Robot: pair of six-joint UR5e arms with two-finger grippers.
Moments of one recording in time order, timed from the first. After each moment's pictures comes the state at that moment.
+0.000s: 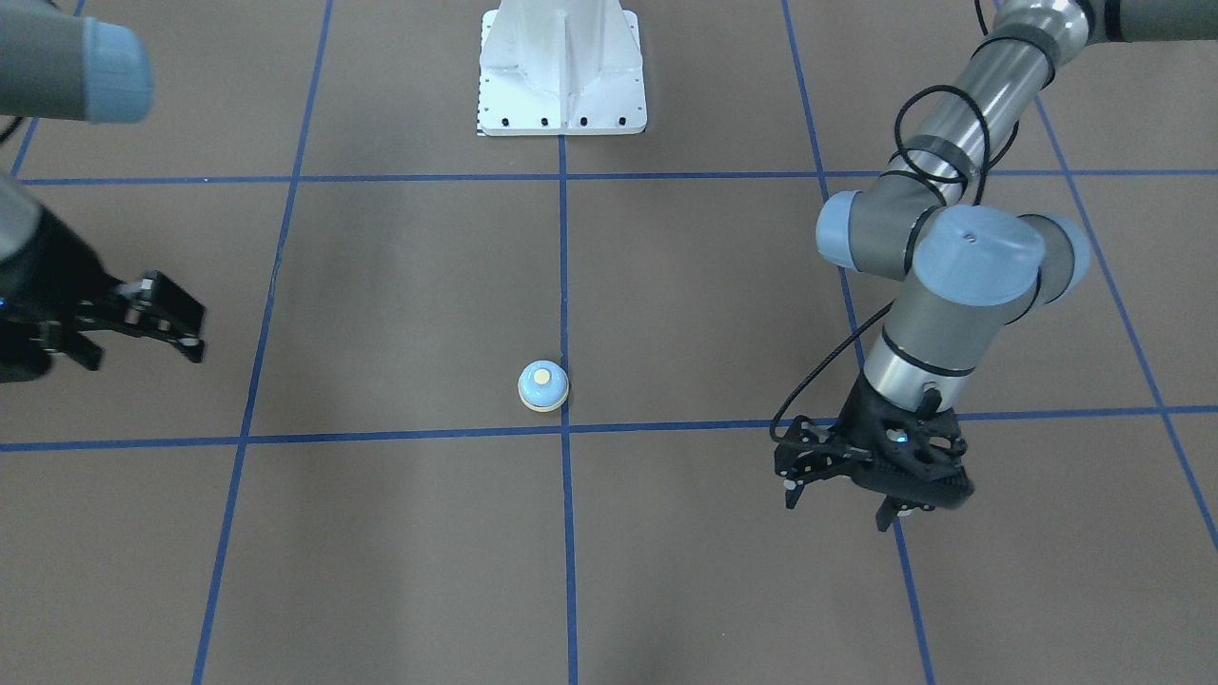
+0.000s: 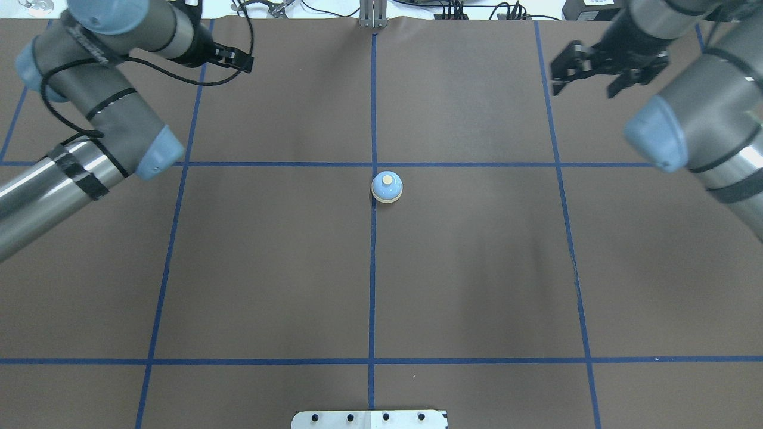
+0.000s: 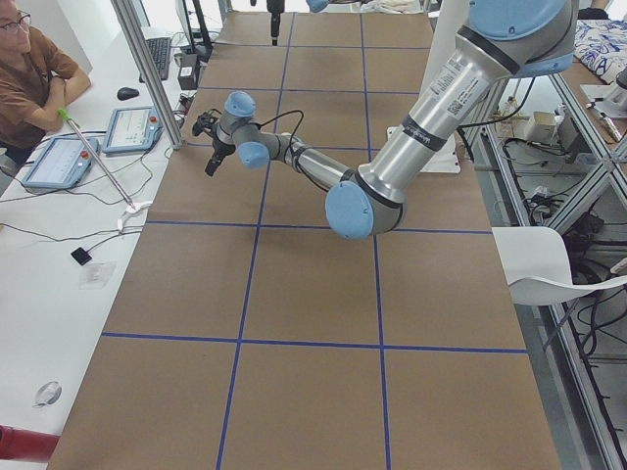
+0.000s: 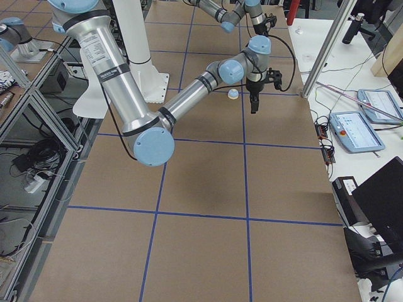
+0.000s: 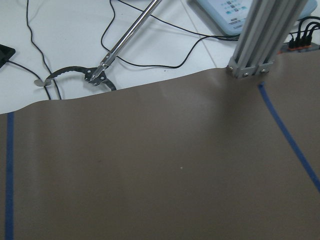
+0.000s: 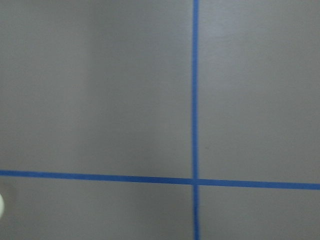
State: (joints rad) left arm -0.96 -2.21 -1.31 -2.19 -1.92 -0.71; right arm 1.02 -1.01 1.76 -1.71 2.17 0.86
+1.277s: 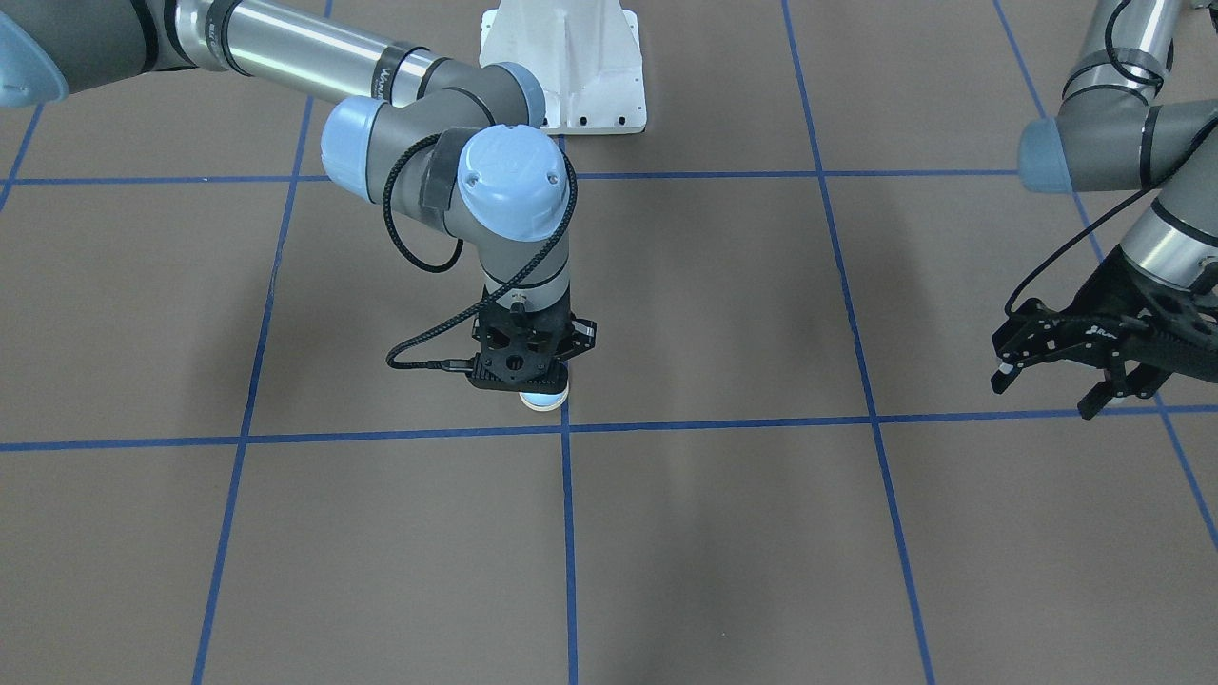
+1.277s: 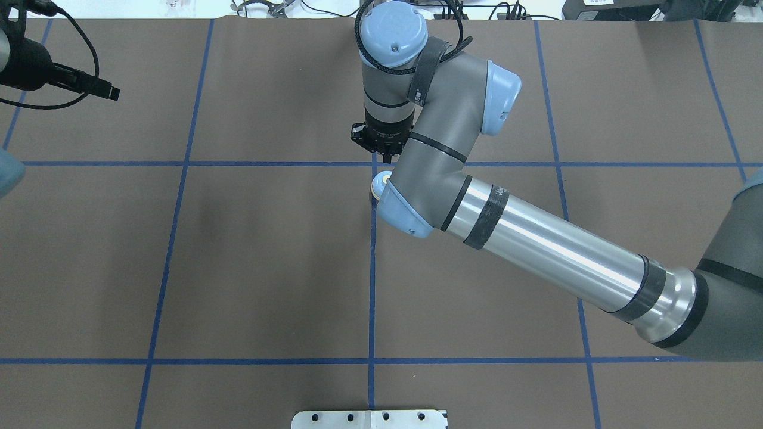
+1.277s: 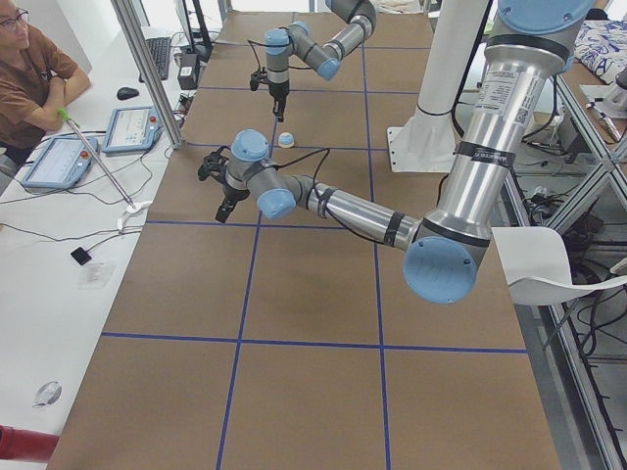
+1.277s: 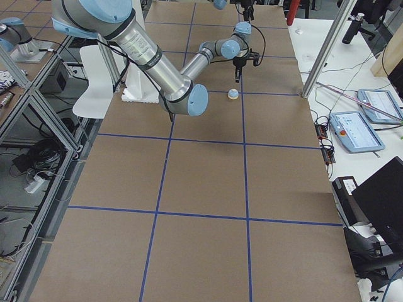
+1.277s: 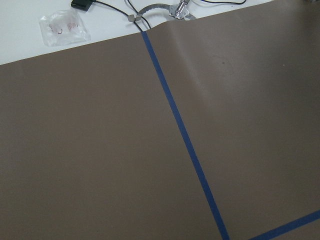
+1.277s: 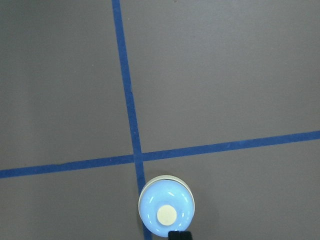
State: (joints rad) left arm -1.13 -1.85 -1.59 -2.18 -2.13 -0.55; right arm 0.66 -0.59 1.29 -1.59 1.98 1.20
